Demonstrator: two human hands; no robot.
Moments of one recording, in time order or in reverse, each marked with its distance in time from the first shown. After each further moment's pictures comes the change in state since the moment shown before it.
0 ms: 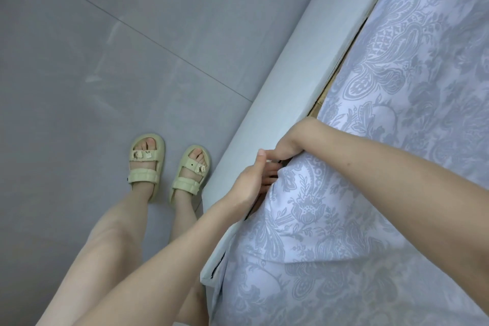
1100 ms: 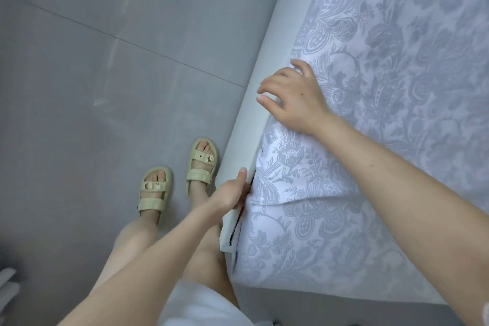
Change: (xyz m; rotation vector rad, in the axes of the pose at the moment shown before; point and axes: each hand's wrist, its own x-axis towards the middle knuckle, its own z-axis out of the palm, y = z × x) left_hand -0.055 -0.060 -0.028 0.475 0.080 -0.221; right_hand -0.013 0.017 0.076 0.336 1.655 -0.242
